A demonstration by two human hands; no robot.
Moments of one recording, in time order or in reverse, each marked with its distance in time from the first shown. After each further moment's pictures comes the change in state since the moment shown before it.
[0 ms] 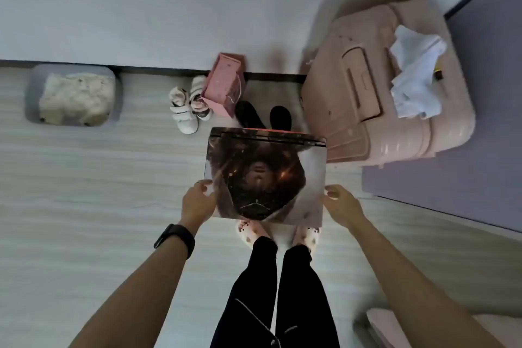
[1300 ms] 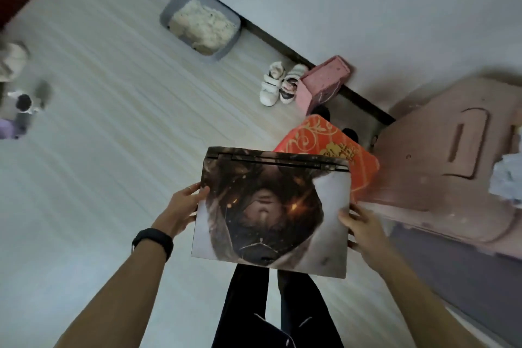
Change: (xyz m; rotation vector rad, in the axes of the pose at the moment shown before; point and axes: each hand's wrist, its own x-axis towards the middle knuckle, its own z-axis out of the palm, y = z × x) left_hand -0.126 -0.157 0.010 -1.021 0.047 -0.429; right_hand -0.035 0.004 0.027 0.274 -0.265 -0.083
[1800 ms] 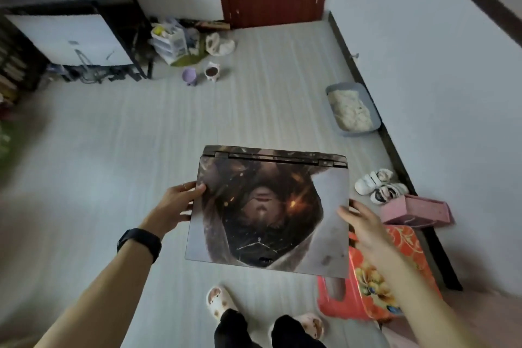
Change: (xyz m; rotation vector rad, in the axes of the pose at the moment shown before) left_hand -0.283 -0.170 -0.206 -0.607 0.397 0.195; right_hand -0.213 -0.104 0.226 -0.545 -0.449 -0.365
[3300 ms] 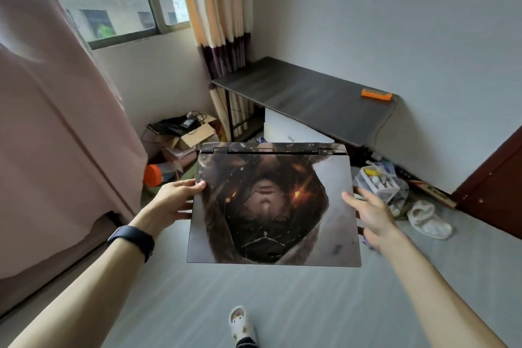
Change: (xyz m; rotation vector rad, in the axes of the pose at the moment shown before) left_hand 0.198 0.219 -0.768 -0.615 0.720 0.174; right_hand 0.188 -0.418 0.981 -0.359 -0.773 -0.353
